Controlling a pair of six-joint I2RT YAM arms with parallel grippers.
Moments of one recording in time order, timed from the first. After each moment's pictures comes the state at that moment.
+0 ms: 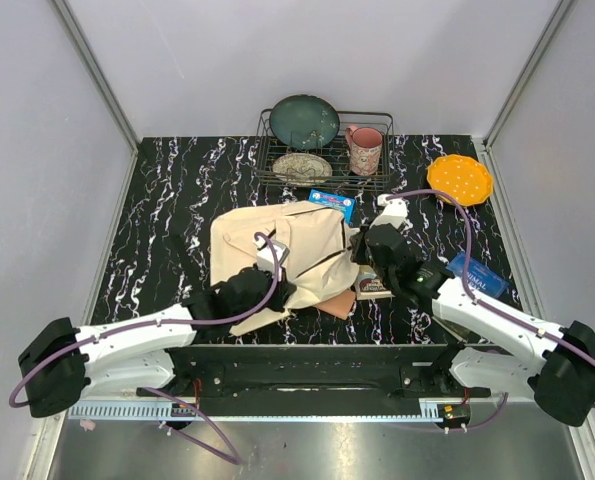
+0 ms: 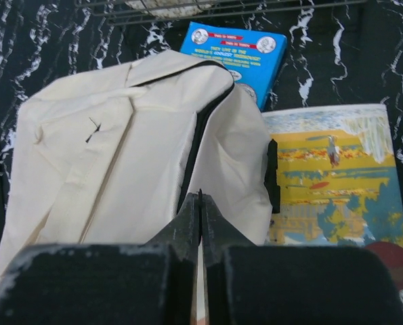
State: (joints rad) left arm -1.01 1.04 0.48 0.07 -0.23 -0.42; right arm 0.79 1.10 0.74 -0.11 0.50 0.59
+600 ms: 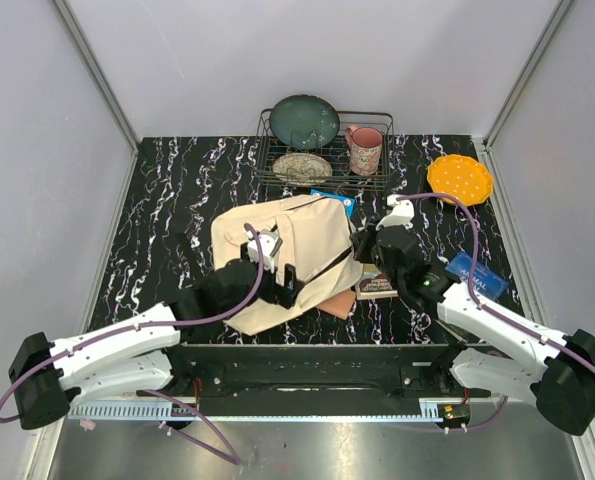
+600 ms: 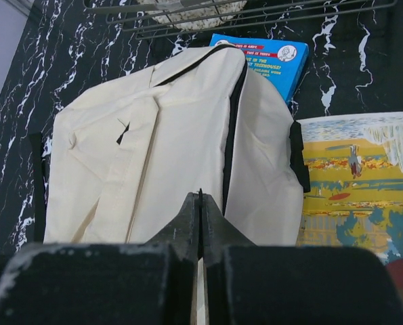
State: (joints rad) left arm -1.00 0.91 0.56 -0.10 -0.27 -0.39; right arm 0.74 1.06 0.69 0.02 0.38 0.60
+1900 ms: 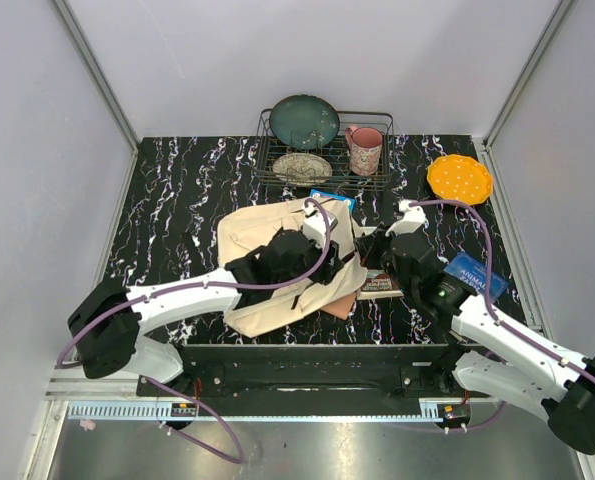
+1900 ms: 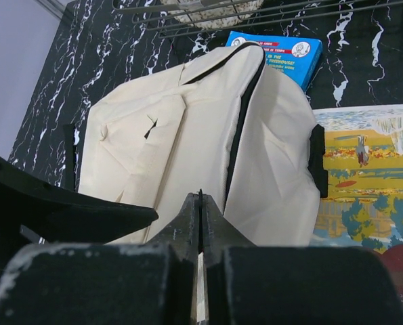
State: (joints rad) left arm -1.00 1.39 0.88 0.11 -0.12 -0.31; right arm 0.74 0.92 0.64 -0.03 0.32 0.63
